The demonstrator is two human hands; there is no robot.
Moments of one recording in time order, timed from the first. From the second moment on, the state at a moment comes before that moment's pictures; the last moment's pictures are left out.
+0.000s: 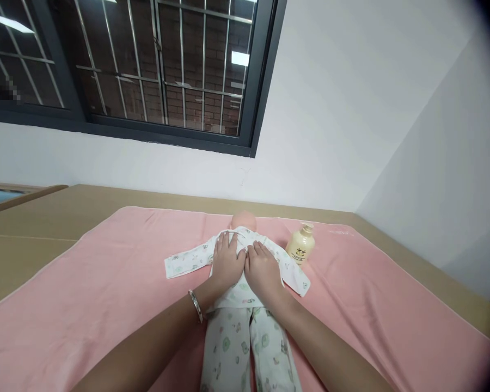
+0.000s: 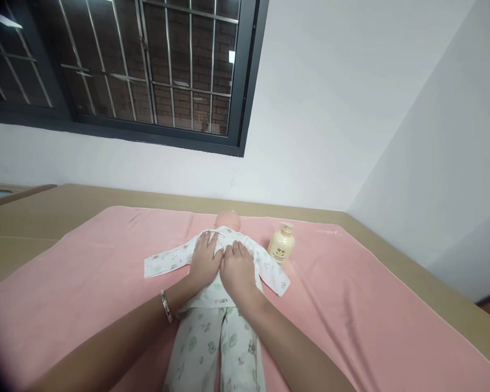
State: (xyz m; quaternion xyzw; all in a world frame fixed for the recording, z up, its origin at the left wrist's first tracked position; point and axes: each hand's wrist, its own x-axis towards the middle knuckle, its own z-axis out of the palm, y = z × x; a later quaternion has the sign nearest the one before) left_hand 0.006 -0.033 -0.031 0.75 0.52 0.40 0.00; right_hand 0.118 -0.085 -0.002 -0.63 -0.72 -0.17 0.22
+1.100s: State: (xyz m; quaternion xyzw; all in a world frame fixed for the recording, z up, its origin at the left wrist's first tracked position) left_hand 0.004 -0.034 -0.026 0.78 0.52 0.35 -0.01; right_hand 0.118 -0.084 0.003 -0.62 -0.74 -0.15 0.23
